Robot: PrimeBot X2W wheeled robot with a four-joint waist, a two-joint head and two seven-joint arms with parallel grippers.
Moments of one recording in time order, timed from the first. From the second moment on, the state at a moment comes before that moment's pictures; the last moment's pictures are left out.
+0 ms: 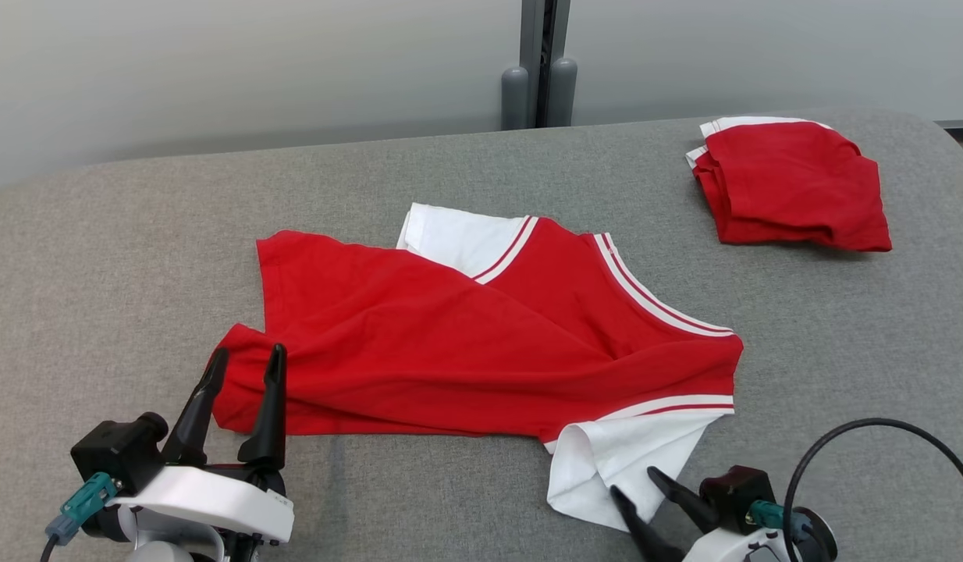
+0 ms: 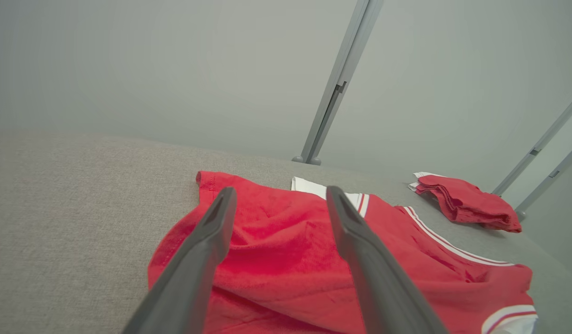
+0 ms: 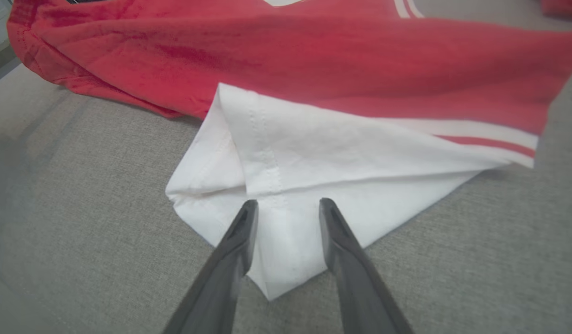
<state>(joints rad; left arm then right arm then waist) -0.09 0.34 -0.36 0.09 -0.73 0.13 -0.24 -0.10 -0.14 0.45 0.38 0.32 0.13 -0.03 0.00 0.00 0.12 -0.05</state>
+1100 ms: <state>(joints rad) -0.10 0.34 -0.37 0.11 -0.73 0.12 -0.25 -0.14 -0.10 0.37 0.41 0.21 0.13 -0.04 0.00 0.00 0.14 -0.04</state>
